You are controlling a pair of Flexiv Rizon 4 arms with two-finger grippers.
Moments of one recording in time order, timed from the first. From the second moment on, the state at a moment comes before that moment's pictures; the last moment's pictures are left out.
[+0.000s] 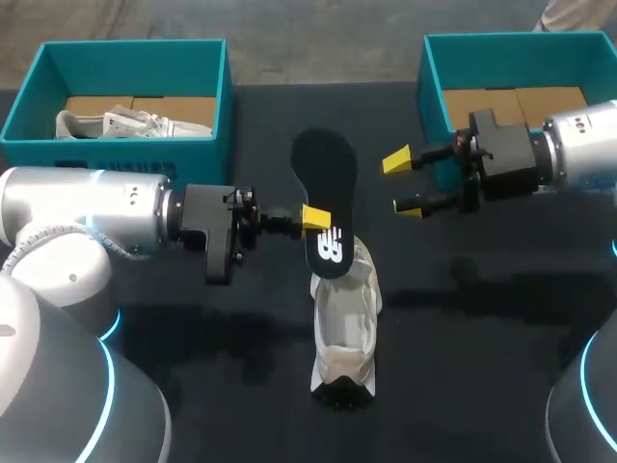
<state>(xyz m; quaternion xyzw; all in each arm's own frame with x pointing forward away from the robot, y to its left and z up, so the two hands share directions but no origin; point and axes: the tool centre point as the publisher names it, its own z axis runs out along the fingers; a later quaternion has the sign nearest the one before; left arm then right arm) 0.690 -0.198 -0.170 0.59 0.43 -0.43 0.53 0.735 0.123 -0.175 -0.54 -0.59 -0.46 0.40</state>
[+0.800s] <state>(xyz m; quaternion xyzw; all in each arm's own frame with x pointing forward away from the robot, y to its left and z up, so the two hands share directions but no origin) 0.689 -0.197 -0.170 0.59 0.43 -0.43 0.53 0.751 0.143 -0.173 -0.55 -0.62 -0.42 0.36</state>
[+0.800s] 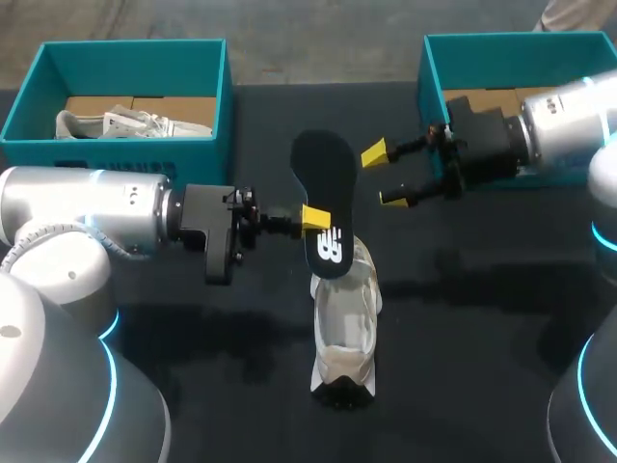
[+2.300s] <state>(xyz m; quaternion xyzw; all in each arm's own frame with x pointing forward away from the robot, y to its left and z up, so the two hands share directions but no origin) 0.690 -0.198 -0.170 0.59 0.43 -0.43 0.53 0.731 0.167 -0.157 -0.57 -0.61 -0.41 0.37</state>
